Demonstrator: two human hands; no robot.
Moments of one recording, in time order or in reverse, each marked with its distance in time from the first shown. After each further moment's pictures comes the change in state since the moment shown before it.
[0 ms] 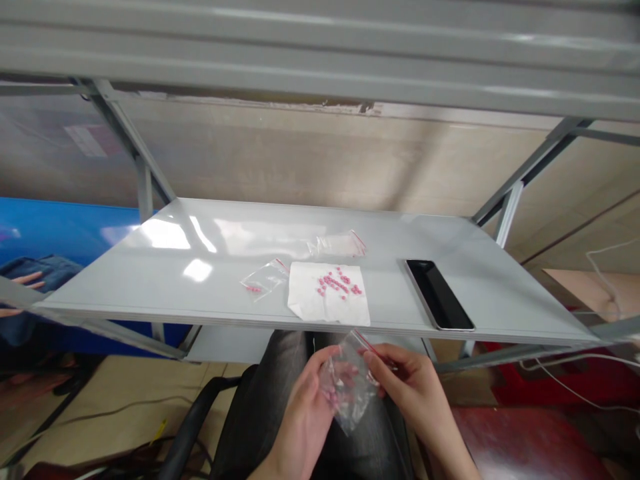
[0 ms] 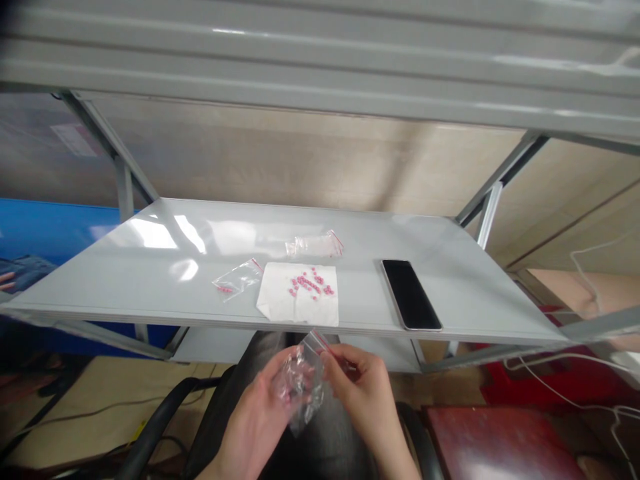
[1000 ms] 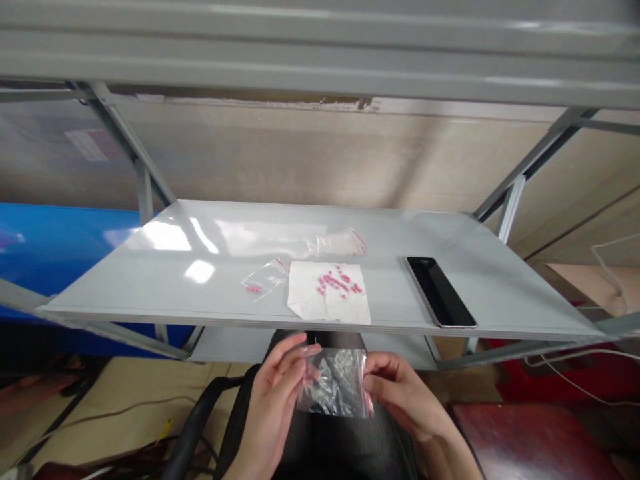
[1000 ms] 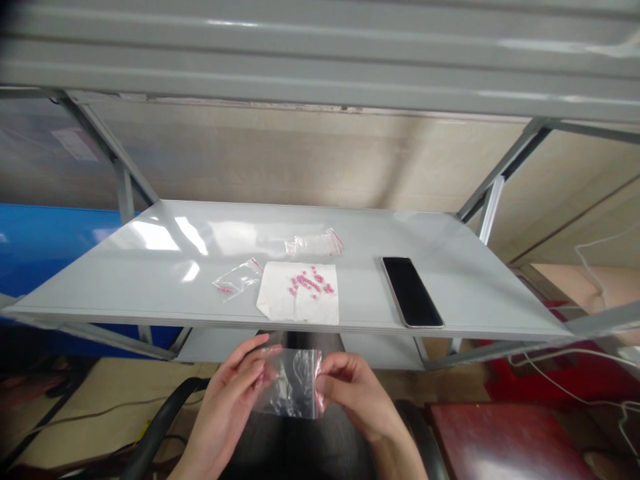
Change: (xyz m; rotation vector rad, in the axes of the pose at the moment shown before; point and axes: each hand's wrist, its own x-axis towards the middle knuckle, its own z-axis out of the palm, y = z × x) left_hand -0.001 0.032 -0.020 0.376 0.335 0.176; right_hand 0.002 0.029 0.004 0.622 -0.356 0.227
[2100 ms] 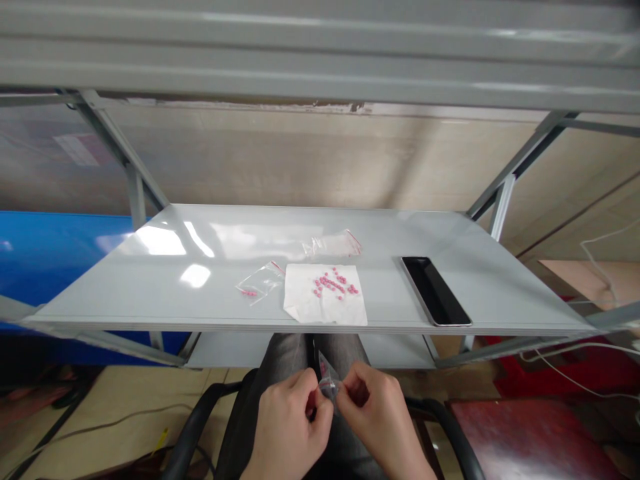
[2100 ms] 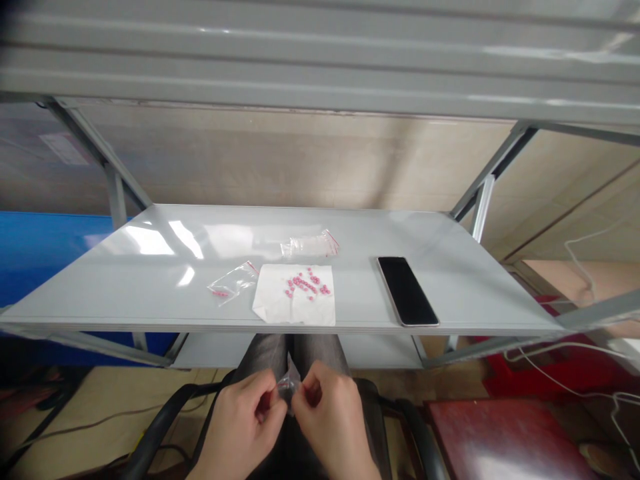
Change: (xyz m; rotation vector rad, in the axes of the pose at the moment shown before) left_hand -0.008 -0.006 0.006 1.423 -0.182 0.743; right_hand -0.001 0.023 0.041 -1.126 0.481 -0.265
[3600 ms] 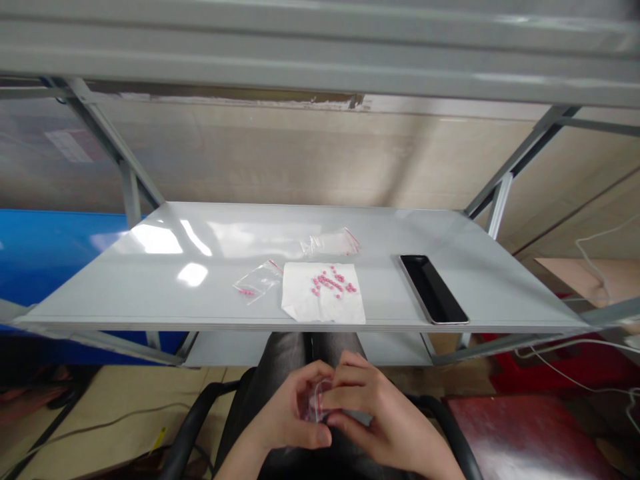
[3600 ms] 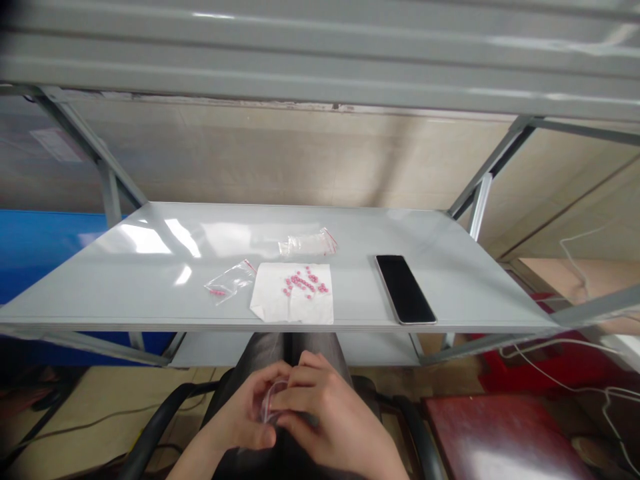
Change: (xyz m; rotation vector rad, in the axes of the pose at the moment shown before) left_hand 0.010 -0.033 0.021 -1.459 -0.599 -0.224; right_hand 0.016 -0.026 -0.047 0.062 -0.472 -0.645
